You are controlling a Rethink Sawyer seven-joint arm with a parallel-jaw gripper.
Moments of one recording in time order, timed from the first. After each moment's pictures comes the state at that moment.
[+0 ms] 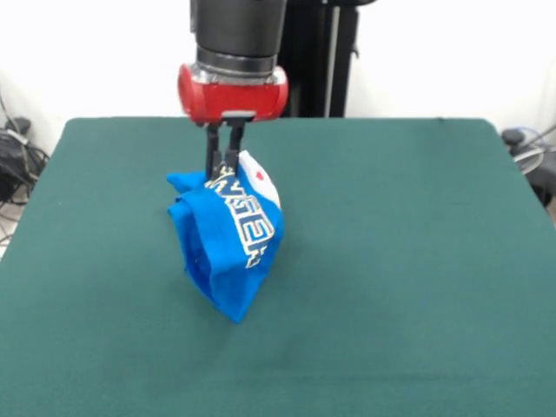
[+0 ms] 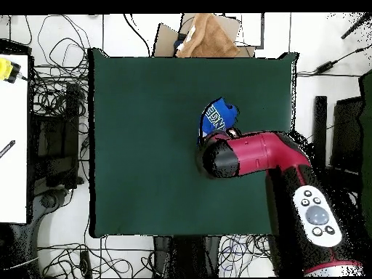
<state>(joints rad) -0.61 -0.80 0.44 1.74 -0.69 0.54 1.53</state>
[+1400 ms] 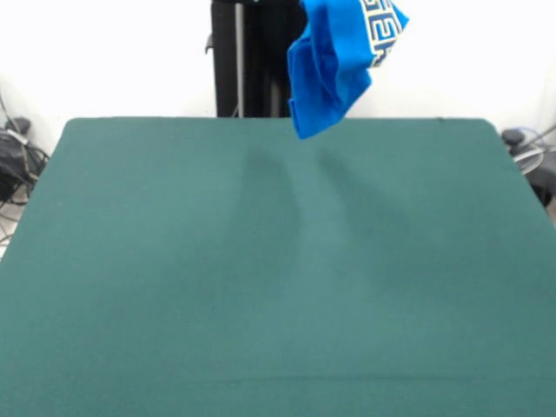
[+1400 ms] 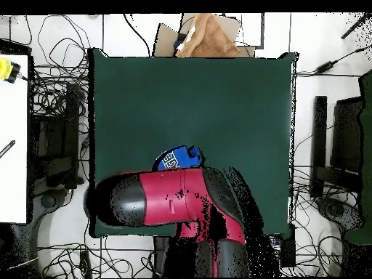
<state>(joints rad) -0.18 -1.19 0.15 1.87 -0.32 1.03 1.56</state>
